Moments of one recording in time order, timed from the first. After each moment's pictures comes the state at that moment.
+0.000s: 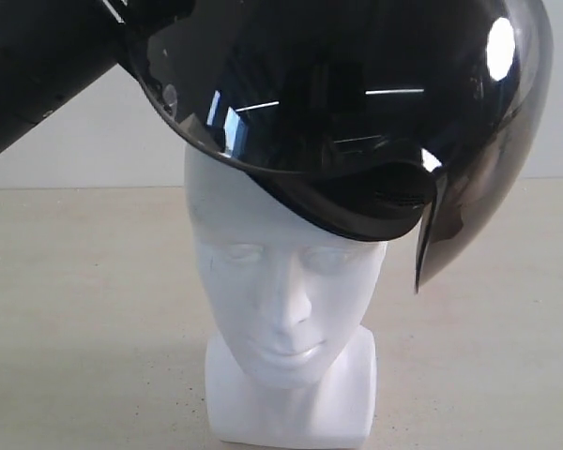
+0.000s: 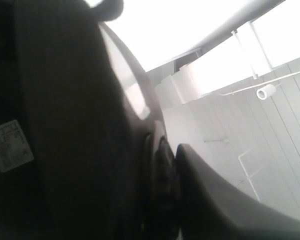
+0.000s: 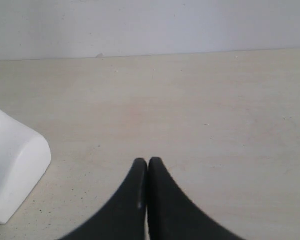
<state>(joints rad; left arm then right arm) -0.30 1.43 -0.83 0.67 -1.25 -1.94 0.12 0.00 0.00 0.07 0.33 0.03</state>
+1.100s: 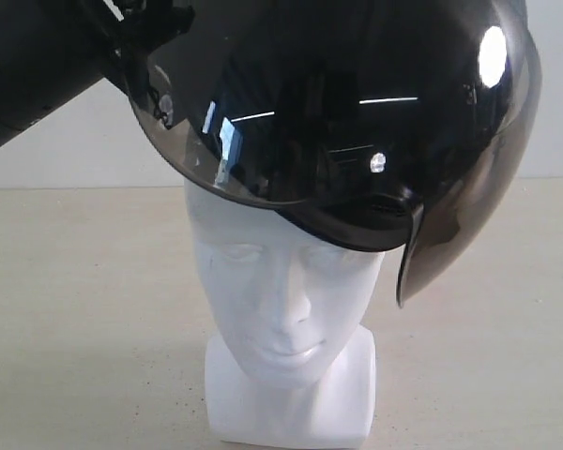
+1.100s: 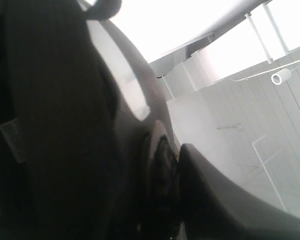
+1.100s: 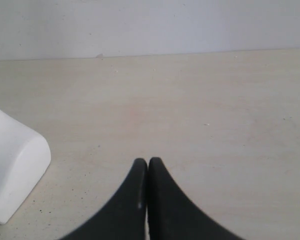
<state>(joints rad) -0.25 1.43 -0.83 0.77 -1.26 -1.96 0.12 0.00 0.00 0.07 0.33 0.03</state>
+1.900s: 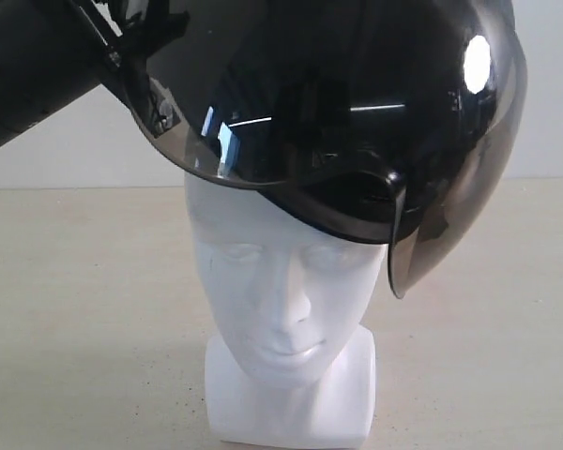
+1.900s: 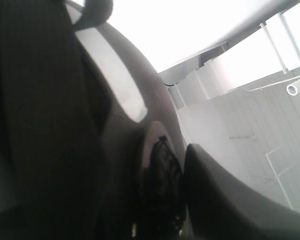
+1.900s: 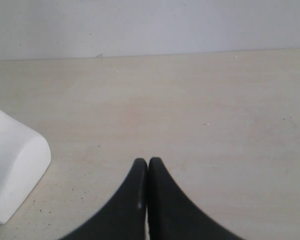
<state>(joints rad) -0.20 1.44 -0.83 0.79 -1.23 -1.98 0.12 0.00 0.00 0.07 0.33 0.03</state>
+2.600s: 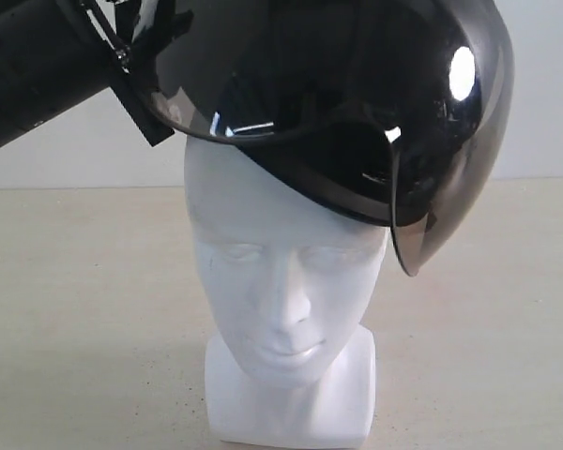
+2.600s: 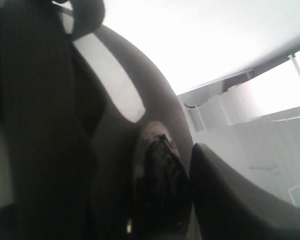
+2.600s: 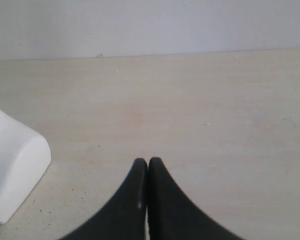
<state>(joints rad) -0.20 1.44 -0.85 0.79 -1.09 -2.06 0.12 0.00 0.00 0.07 0.33 0.03</state>
